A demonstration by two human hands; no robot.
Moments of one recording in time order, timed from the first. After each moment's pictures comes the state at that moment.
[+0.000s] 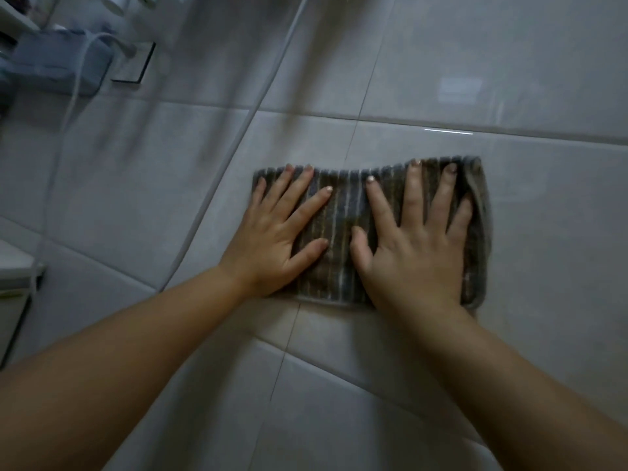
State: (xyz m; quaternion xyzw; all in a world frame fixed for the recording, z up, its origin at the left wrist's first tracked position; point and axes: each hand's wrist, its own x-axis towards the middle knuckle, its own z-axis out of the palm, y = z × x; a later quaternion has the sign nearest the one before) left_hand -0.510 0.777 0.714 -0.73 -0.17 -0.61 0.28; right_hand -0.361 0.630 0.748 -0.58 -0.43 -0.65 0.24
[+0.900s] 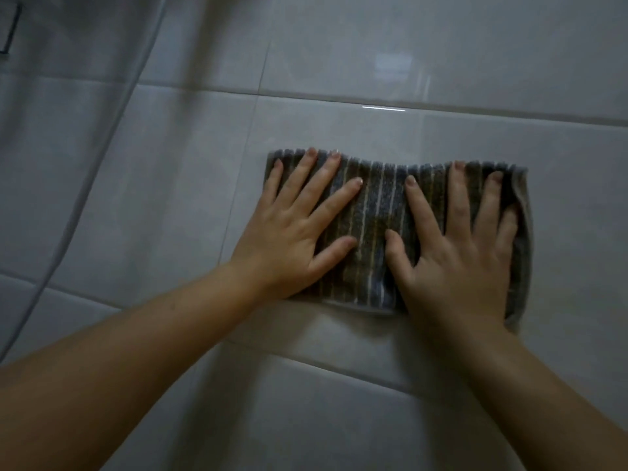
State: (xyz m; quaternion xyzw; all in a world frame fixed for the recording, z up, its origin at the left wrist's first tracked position) left_hand -0.419 0.676 0.731 -0.74 -0.11 -0.57 0.32; right_hand -0.265 0.521 0.728 -0.61 -0.37 -0.65 0.27
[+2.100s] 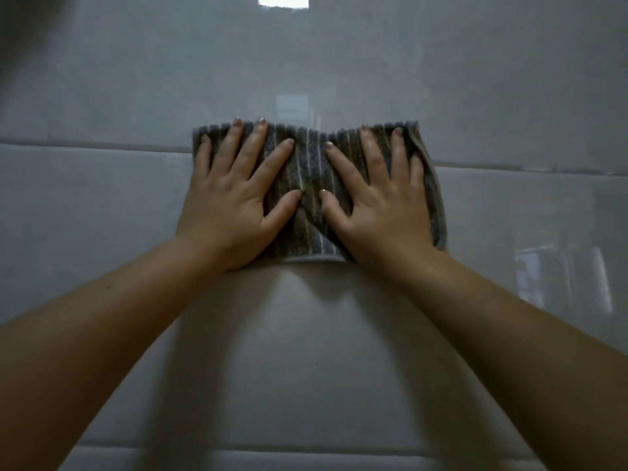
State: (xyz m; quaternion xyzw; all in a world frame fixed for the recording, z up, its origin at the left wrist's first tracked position) left_hand -0.313 0.572 0.834 -0.72 -0.15 -0.62 0.29; right_hand -0.177 0.421 0.835 -0.63 -0.37 -0.64 0.24
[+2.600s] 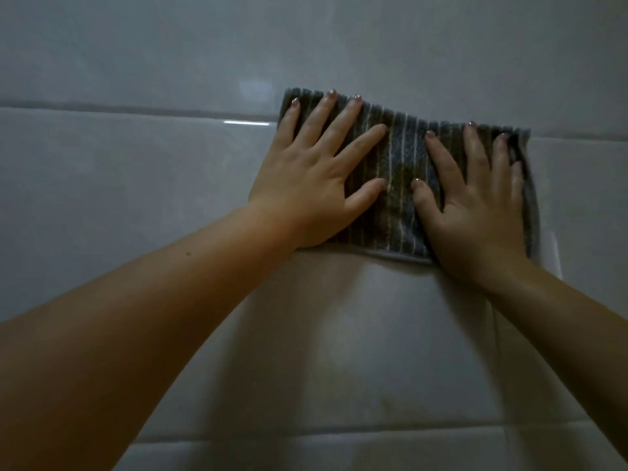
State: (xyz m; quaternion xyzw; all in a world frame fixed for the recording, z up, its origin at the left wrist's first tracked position) left_hand -0.192 0.440 0.837 -0.75 -0.06 -0.57 0.34; right_hand -0.055 0.283 0.797 -0.67 -0.29 -0.61 0.30
